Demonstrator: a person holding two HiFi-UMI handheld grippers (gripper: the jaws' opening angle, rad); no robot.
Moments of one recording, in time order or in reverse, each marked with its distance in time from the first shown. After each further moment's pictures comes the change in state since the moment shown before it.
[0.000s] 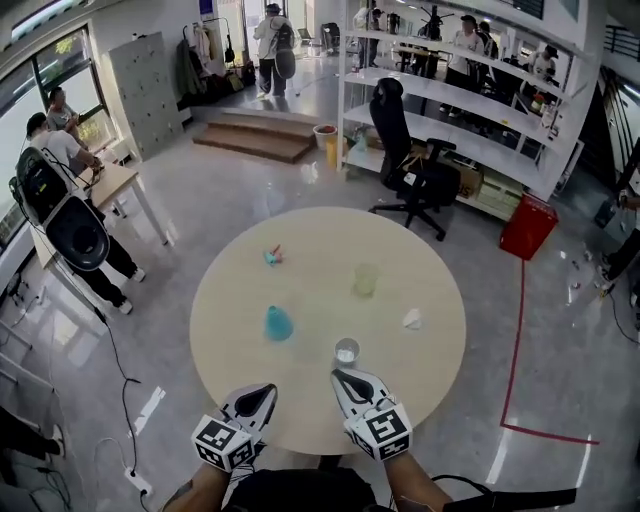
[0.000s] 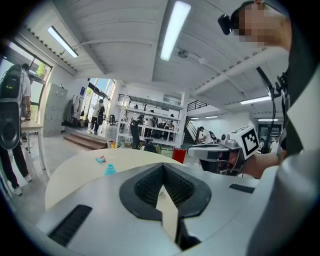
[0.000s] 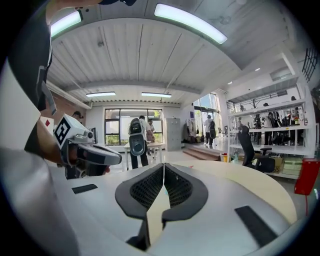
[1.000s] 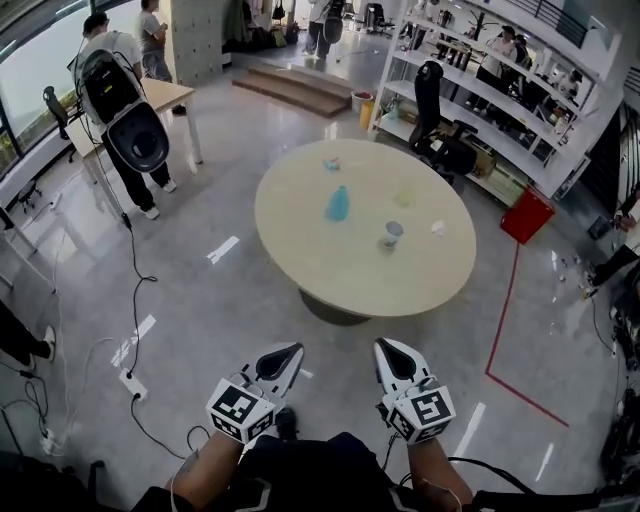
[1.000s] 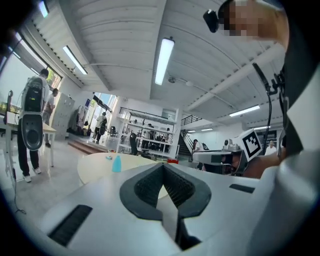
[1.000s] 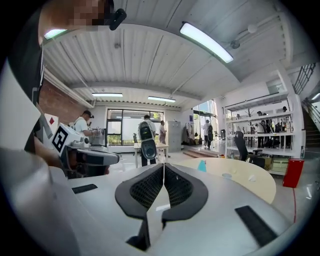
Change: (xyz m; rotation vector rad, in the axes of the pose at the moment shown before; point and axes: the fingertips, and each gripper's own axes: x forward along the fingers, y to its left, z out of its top) left arm -0.316 -0.150 -0.073 -0.006 -0.153 -0.018; right arm -0.214 0.285 -0.002 -0.014 -0.035 -0.066
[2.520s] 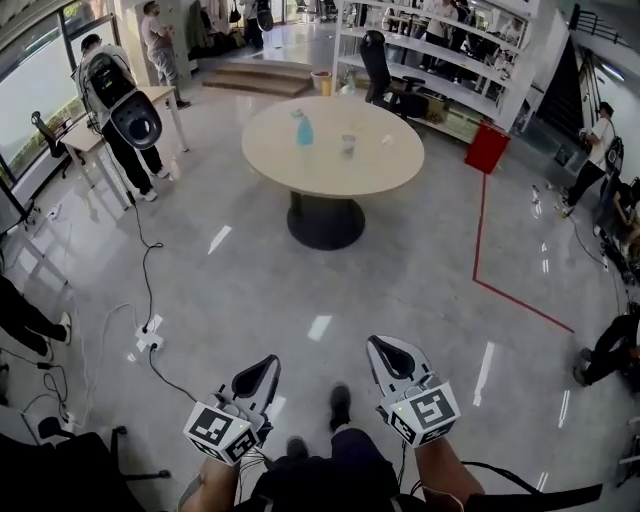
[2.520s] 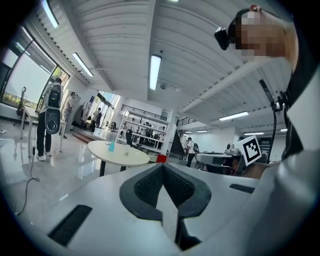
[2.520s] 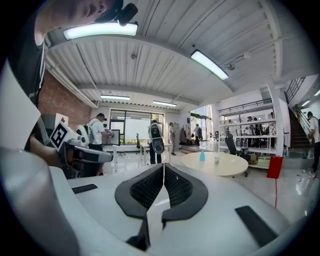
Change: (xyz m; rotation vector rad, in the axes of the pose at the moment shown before) left arm -0.340 -0.298 -0.084 -0.058 -0.007 0.020; right arm -0.383 0.255 -0.044 -0.018 -0.006 -0.057
